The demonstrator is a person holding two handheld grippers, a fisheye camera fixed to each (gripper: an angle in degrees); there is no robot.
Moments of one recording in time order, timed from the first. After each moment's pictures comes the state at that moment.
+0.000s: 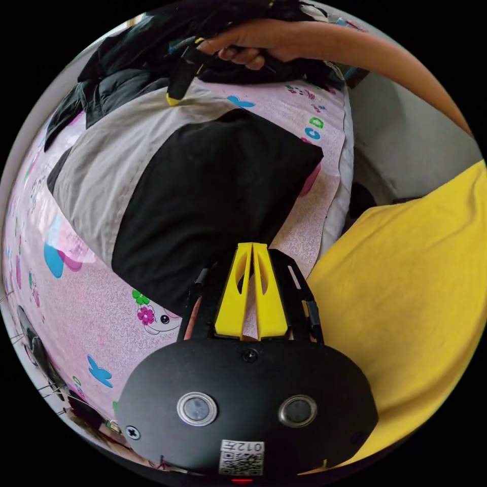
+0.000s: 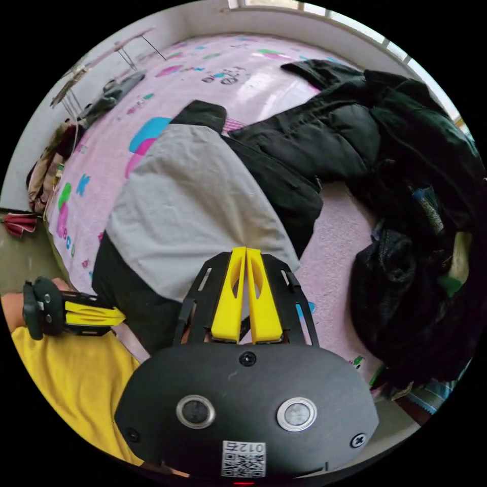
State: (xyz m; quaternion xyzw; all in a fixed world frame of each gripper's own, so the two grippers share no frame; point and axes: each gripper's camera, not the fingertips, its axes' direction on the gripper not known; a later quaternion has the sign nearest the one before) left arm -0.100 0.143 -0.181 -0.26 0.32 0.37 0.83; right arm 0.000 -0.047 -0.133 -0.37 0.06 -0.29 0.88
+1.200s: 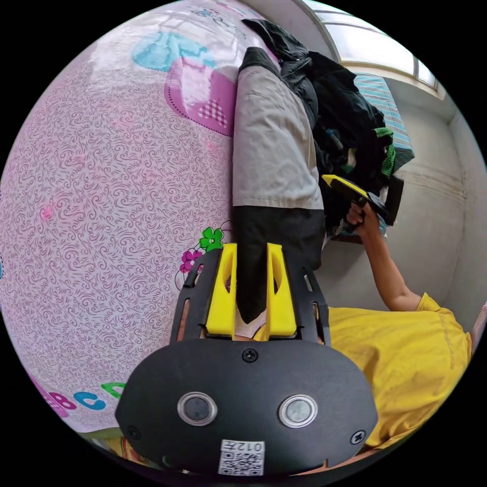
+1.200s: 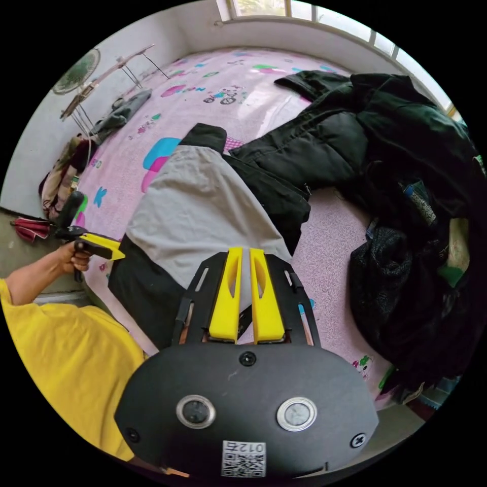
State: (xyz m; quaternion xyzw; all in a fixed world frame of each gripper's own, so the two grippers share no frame) left arm -0.359 0.153 0.022 -0.33 0.49 -0.12 0.80; right arm -0.120 -0.124 -0.228 -0.32 -0.01 -0.28 0.91
